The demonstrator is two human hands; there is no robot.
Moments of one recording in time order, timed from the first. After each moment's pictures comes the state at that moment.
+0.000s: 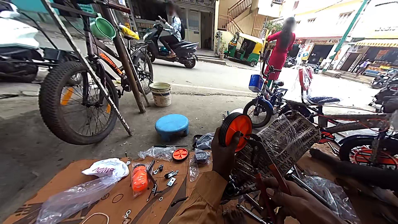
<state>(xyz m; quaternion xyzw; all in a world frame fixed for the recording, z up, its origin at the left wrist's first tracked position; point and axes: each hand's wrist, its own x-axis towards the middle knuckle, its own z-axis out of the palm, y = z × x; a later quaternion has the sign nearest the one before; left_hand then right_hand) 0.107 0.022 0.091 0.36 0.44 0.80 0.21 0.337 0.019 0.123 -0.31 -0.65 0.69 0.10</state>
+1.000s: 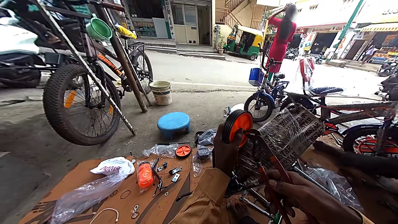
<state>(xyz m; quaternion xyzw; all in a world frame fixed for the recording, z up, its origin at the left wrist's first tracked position) 0.115 0.017 0.086 0.40 0.49 0.75 0.19 0.347 0.025 0.121 -0.29 -0.63 0.71 0.09</state>
